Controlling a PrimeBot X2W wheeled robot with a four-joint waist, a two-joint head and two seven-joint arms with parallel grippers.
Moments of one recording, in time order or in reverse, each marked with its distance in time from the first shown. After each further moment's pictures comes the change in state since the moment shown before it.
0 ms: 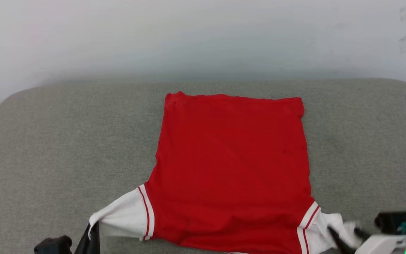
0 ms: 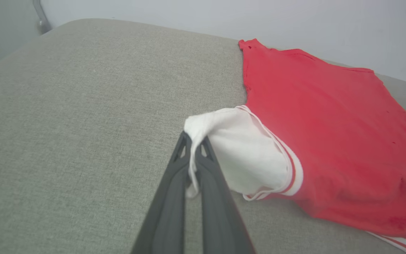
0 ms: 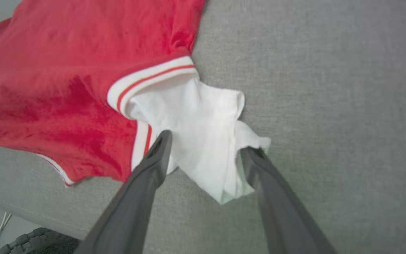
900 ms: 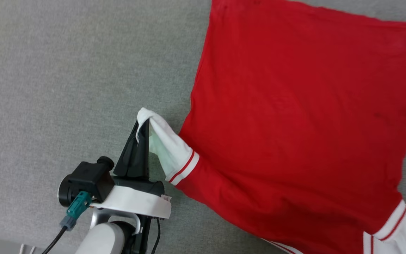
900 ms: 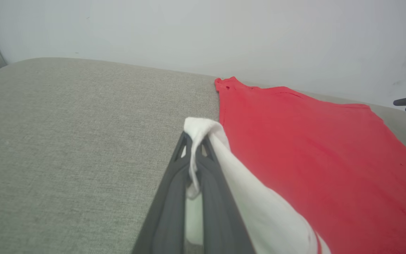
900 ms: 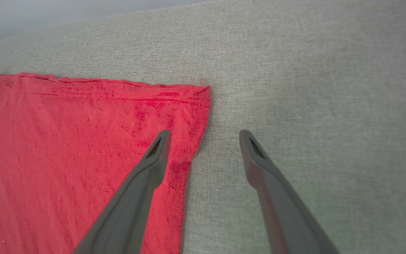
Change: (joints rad) left arm -0.415 -0.105 -0.149 -0.054 0.104 -0.080 -0.124; right arm -1.082 -0.155 -0.199 0.477 0.000 0.000 0.490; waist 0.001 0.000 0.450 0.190
